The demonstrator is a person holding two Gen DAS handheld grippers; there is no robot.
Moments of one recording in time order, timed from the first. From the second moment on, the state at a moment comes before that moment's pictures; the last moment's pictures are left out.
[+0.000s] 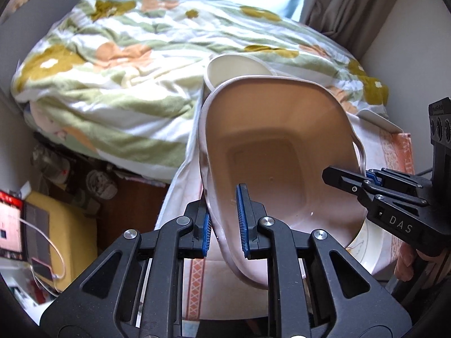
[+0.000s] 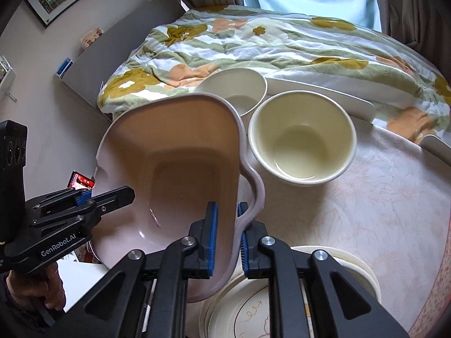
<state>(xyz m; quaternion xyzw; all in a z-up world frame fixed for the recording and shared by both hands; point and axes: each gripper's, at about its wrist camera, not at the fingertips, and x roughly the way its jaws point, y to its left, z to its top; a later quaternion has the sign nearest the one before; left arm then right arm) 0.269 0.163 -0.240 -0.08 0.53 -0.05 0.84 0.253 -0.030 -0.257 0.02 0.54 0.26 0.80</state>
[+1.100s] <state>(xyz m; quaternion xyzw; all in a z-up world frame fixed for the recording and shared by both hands) 0.207 -0.249 -0.296 0.00 0.57 -0.22 0.80 0.152 -0.391 -0.280 0.10 0.54 0.06 0.83</state>
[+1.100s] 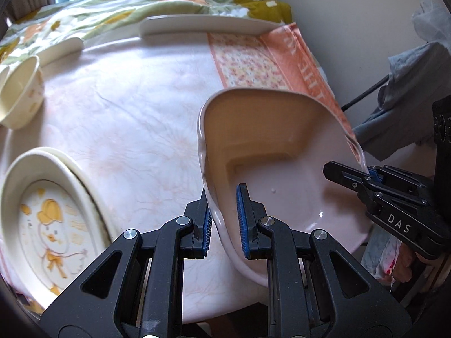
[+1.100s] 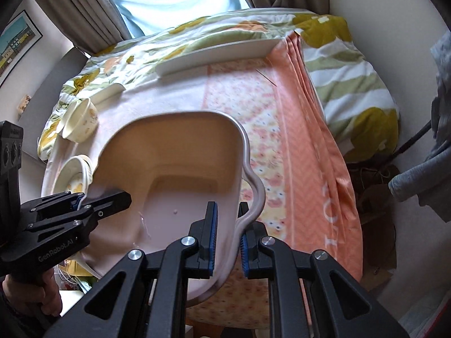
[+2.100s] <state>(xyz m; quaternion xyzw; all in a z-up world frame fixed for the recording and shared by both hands) 0.207 -0.263 -0.292 0.03 0.55 -0.18 0.82 0.139 -0.410 -0.302 0.05 0.54 0.10 0.84</state>
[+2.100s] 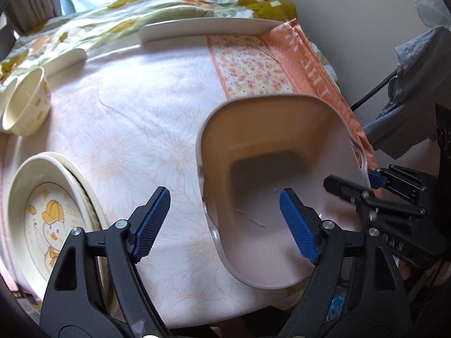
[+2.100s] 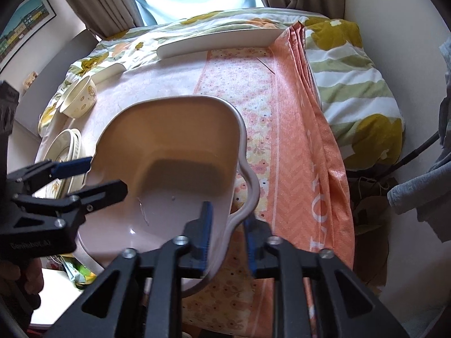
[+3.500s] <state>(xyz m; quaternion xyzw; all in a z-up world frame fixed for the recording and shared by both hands) 0.366 0.089 -0.267 -0.19 0.56 -0.06 0.80 0.351 -0.123 -0.261 0.05 0.57 0.19 0.80</state>
